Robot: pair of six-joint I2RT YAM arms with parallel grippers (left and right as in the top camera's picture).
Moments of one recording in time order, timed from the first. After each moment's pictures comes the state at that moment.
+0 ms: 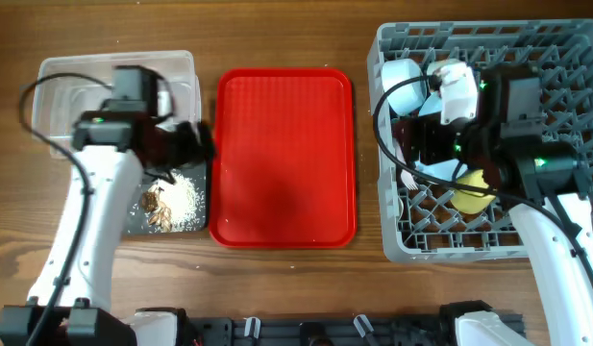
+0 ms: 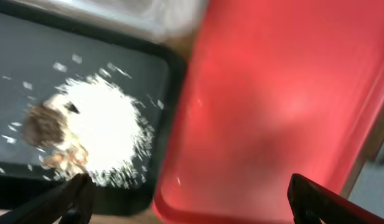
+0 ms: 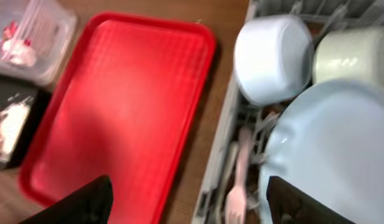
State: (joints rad) left arm -0.04 1.46 1.26 -1.09 0.14 -0.36; right arm 0.12 1.23 1.25 -0.91 -0.27 -0.02
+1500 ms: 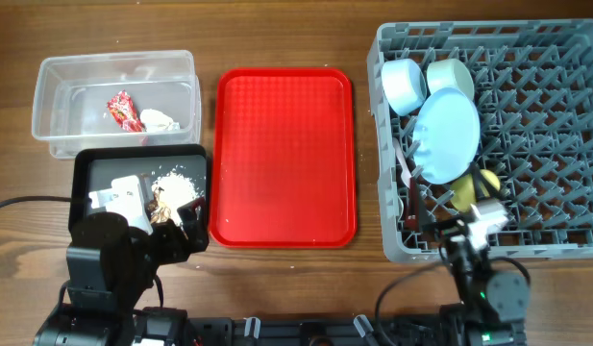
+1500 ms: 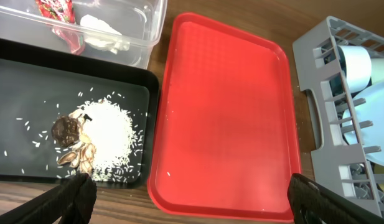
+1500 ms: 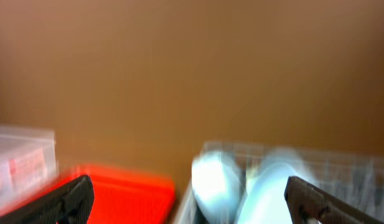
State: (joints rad) left arm -0.12 0.55 0.87 -1.02 0.08 -0.38; right arm 0.12 0.02 0.01 0.13 -0.12 0.01
